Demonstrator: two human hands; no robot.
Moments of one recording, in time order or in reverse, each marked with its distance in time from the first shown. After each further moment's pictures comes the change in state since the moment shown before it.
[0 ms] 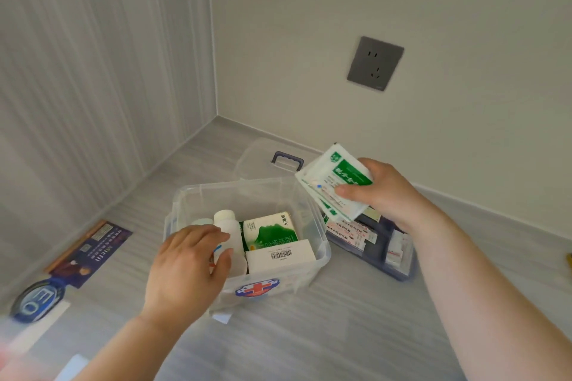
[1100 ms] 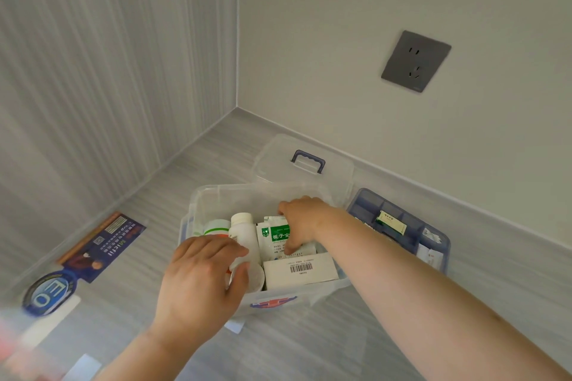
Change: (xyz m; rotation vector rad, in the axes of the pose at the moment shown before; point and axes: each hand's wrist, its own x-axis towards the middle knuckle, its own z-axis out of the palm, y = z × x) left_hand 0.004 -0.011 0.005 -0.003 0.021 0.057; right_hand 0.076 0.004 0.124 -1.096 -0.591 -0.117
